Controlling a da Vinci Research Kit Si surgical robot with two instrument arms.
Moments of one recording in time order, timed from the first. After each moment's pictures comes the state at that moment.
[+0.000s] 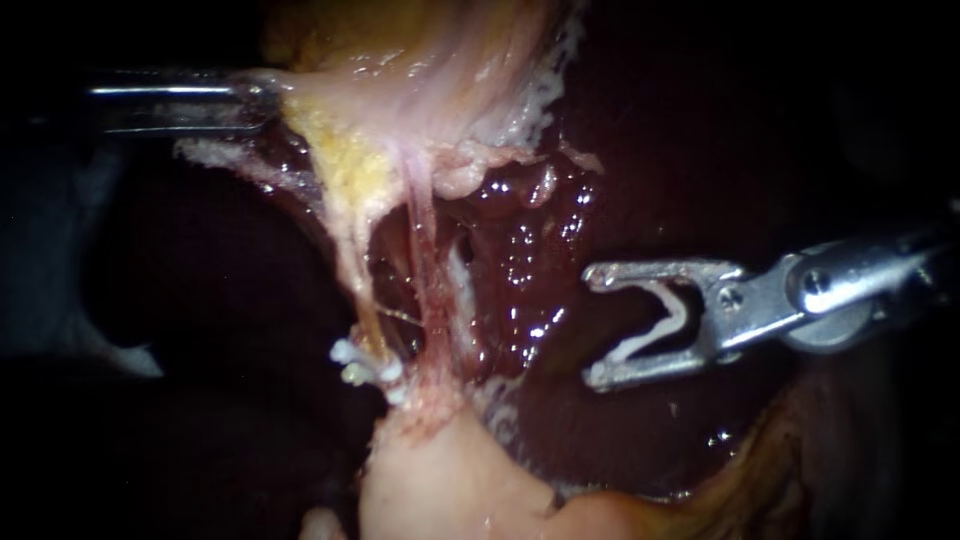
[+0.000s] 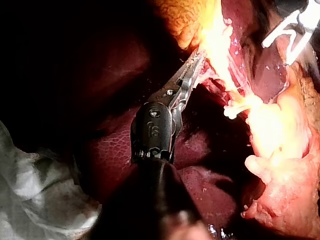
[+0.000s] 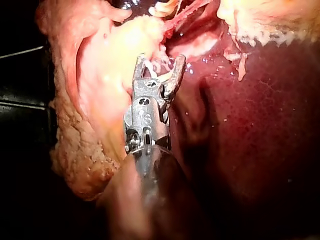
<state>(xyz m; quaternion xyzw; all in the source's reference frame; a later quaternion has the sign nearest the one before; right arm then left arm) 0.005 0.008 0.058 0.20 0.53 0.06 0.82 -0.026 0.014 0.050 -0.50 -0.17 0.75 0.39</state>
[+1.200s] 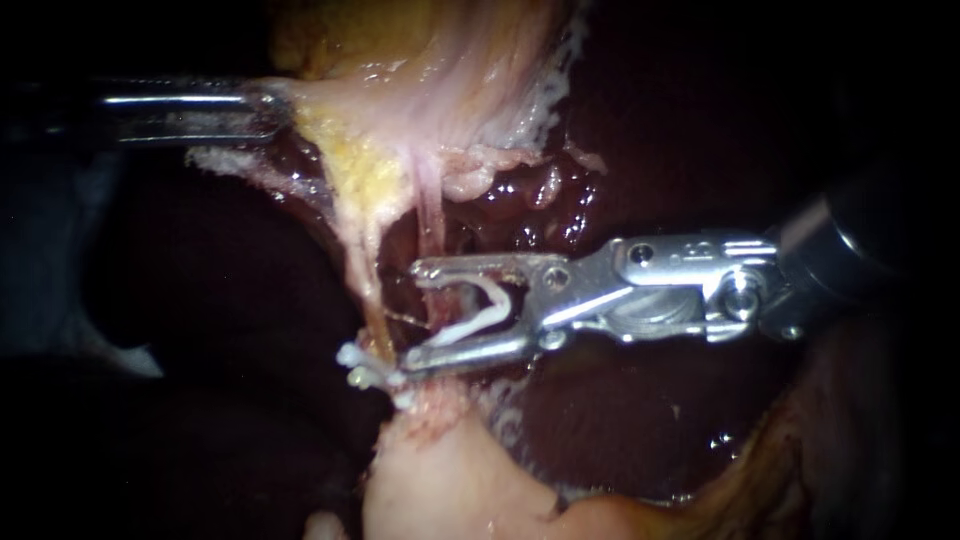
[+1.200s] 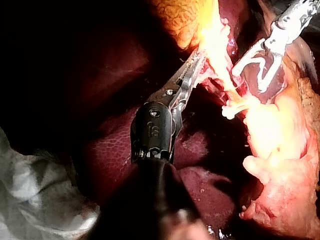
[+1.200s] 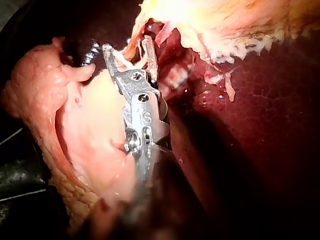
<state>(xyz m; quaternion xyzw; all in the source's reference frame) 0.016 0.010 0.062 0.28 0.57 0.16 0.76 -0.027 0.013 0.050 -0.50 -0.17 0.75 0.39</state>
